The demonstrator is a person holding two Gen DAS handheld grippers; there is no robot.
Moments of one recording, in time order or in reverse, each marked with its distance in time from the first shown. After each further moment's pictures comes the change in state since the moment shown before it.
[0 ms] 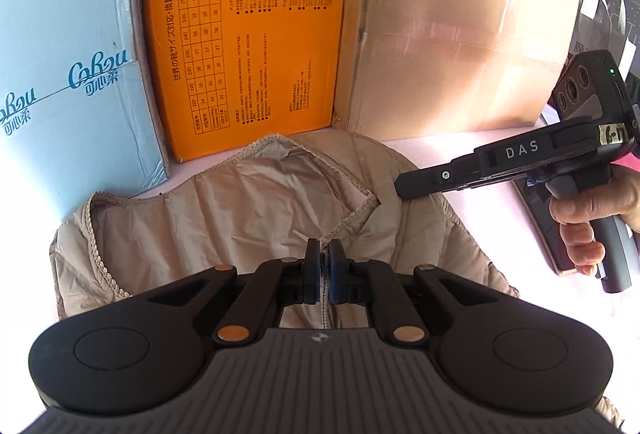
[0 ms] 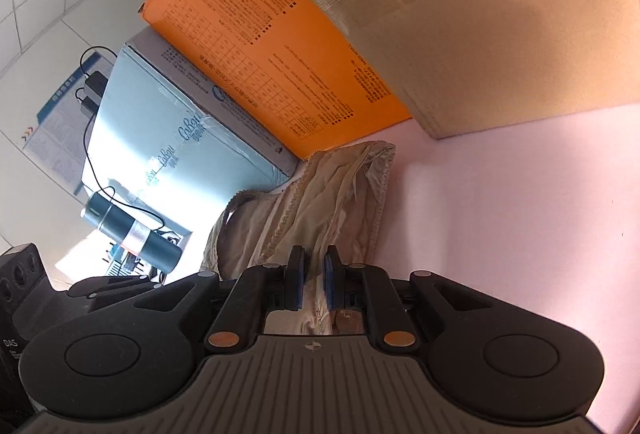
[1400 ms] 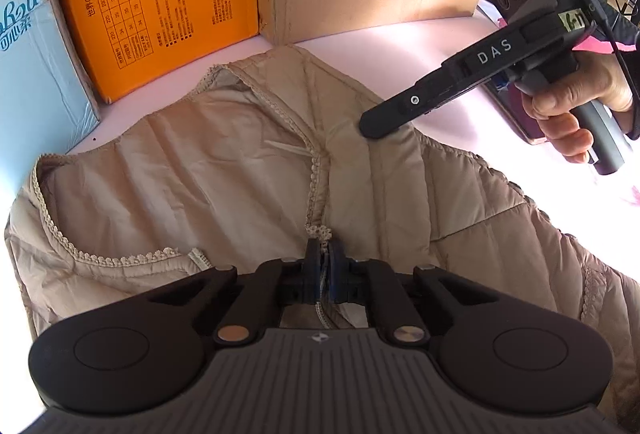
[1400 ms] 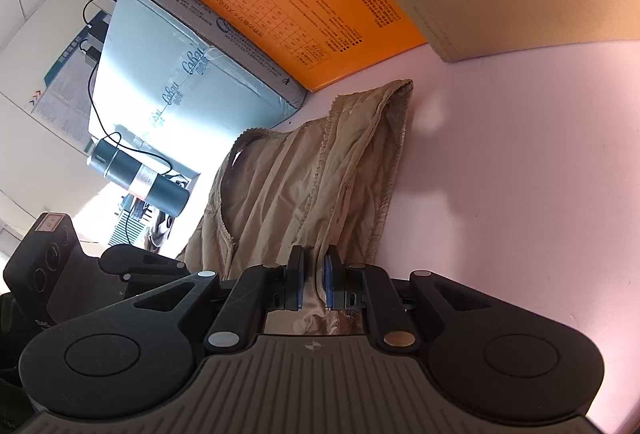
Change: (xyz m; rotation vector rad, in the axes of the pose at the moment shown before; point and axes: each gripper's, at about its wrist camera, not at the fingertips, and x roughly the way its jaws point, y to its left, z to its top) left arm 0.016 0.008 -0.041 0.219 0.206 -0.154; right arm 0.009 -0.008 -0.030 0.019 0.143 0.048
